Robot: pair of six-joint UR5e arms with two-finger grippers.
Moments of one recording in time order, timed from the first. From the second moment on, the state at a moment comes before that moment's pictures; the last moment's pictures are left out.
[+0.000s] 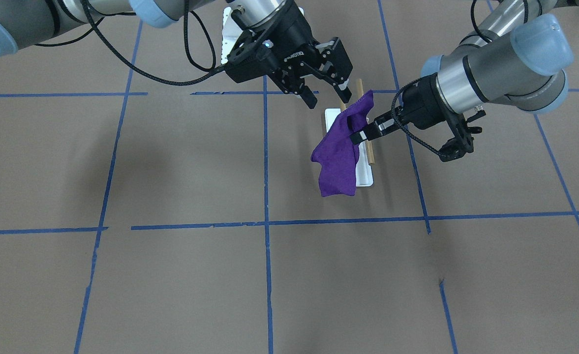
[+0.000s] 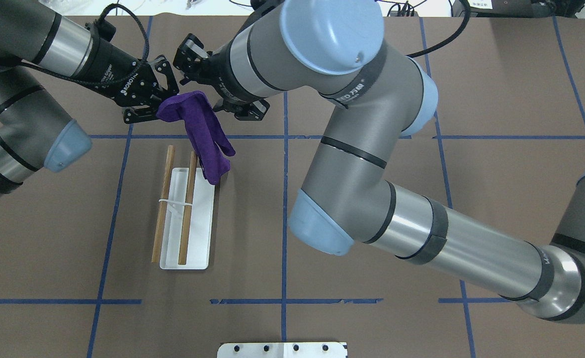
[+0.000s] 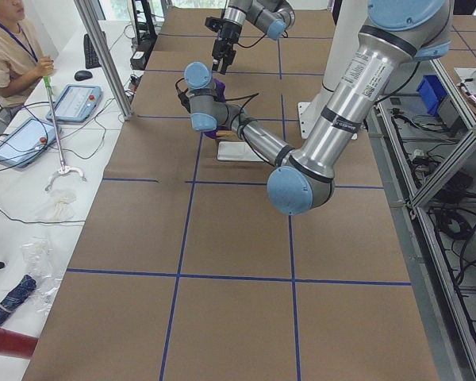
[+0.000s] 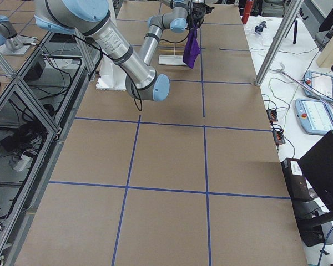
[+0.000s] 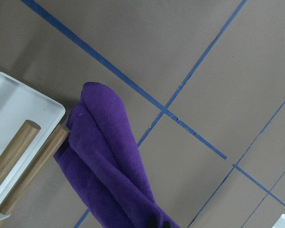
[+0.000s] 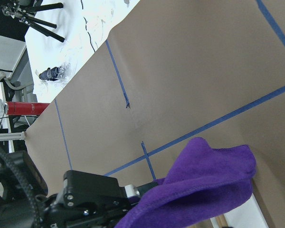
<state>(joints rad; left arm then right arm) -0.95 -2.08 -1.60 -2.48 -2.53 -2.05 0.62 -0.71 1.77 -1.19 1.86 1.85</state>
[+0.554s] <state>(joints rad) -0.95 -2.00 -1.61 -2.74 -2.59 -1.97 0.78 -0.93 1.85 -1.06 2.06 1.81</state>
